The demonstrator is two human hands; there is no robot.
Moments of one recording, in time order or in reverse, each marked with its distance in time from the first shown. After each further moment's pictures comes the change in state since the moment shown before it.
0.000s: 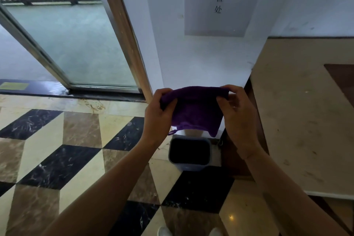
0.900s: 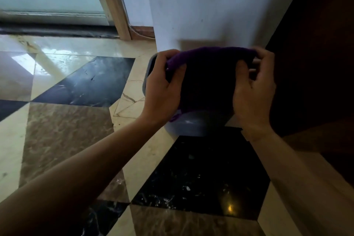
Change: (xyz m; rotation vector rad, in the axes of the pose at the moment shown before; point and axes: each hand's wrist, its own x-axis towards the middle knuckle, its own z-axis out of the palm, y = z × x) left_hand -0.151 -0.598 0.166 0.024 0.043 0.205; right_hand -0.124 0.618 0.177 -0.020 0.239 -0.224
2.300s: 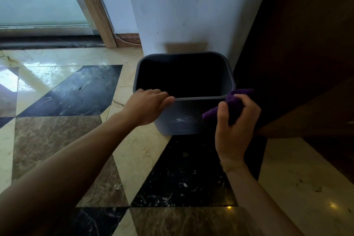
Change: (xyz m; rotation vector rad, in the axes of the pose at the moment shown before) left_hand 0.008 -0.071 -0.029 0.968 -0.798 0.280; right_hand -0.090 0.024 -0.012 -0.246 0.249 0.080
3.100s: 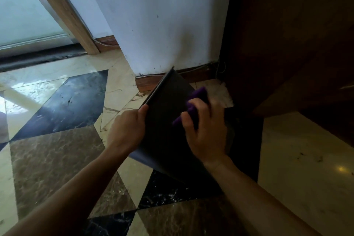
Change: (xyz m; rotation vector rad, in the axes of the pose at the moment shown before) left_hand -0.037 0.042 0.003 -0.485 0.110 -0.524; right_hand -0.030 0.008 0.013 -0.218 -0.184 -0.192
